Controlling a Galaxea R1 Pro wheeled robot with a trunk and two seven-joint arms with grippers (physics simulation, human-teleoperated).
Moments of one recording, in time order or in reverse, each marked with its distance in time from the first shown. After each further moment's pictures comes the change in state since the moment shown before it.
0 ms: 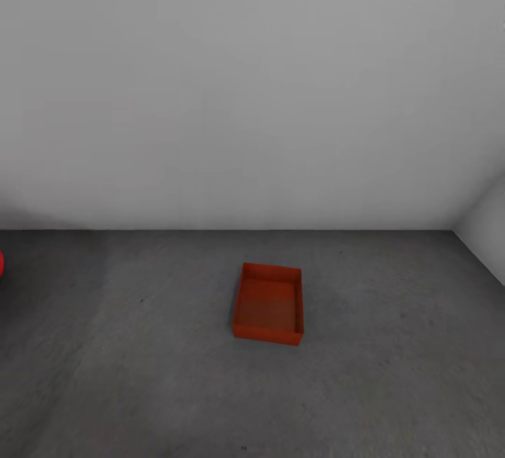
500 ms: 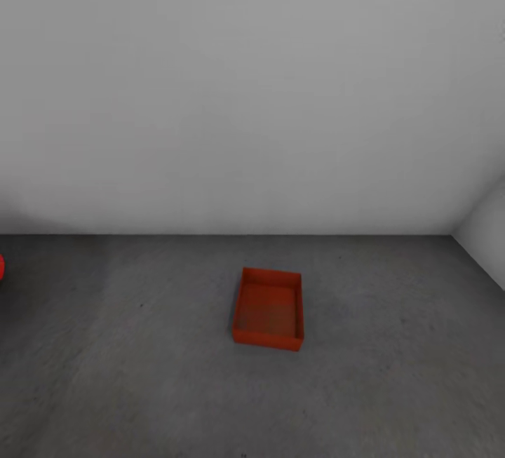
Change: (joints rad) left arm 0.001 0.000 0.000 0.000 -0.001 -0.006 -0.002; right arm 0.011 0.000 0.000 -0.001 0.001 -0.010 0.001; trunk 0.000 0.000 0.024
